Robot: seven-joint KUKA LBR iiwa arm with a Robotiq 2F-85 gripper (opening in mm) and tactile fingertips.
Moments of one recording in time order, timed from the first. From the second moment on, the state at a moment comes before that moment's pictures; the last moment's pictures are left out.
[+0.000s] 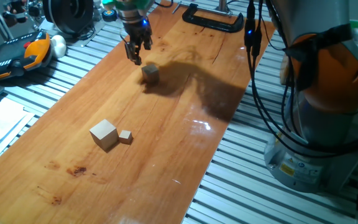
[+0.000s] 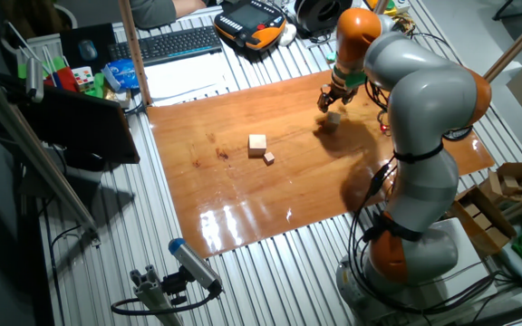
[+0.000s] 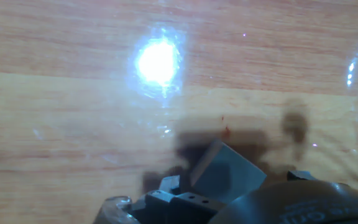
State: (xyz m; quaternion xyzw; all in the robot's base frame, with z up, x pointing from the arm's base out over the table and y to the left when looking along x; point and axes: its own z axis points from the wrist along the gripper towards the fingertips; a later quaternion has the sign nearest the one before) arm 0.599 -0.119 0.103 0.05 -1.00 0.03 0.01
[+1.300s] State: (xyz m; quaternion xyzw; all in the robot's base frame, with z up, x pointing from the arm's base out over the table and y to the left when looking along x) arm 0.602 -0.128 0.074 -0.10 -0.99 0.03 0.03
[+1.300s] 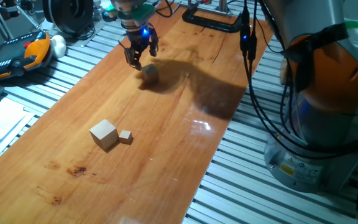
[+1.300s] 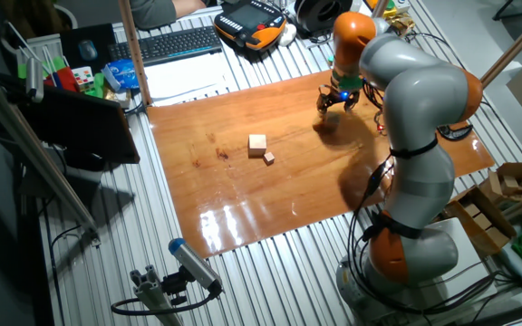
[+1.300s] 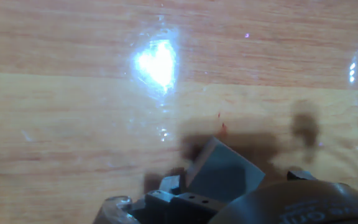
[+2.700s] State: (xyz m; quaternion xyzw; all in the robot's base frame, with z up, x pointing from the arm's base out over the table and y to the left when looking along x) arm 0.592 -0.131 0.041 -0.10 -1.00 0.01 0.01
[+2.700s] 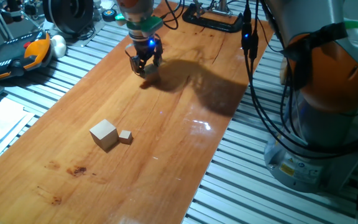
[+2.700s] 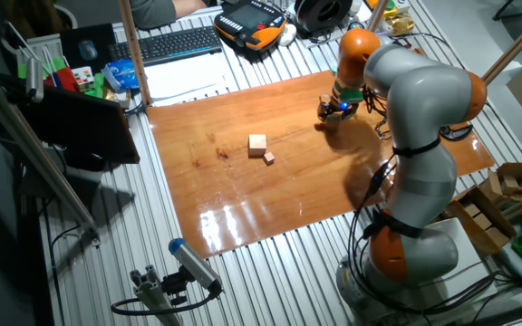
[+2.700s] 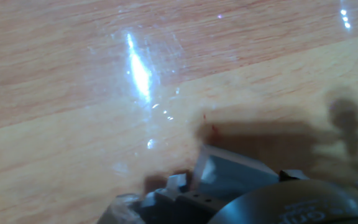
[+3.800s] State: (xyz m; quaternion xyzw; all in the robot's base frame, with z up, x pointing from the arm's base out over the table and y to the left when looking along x) arm 0.564 -0.044 0.110 -0.13 -0.99 0.01 0.03
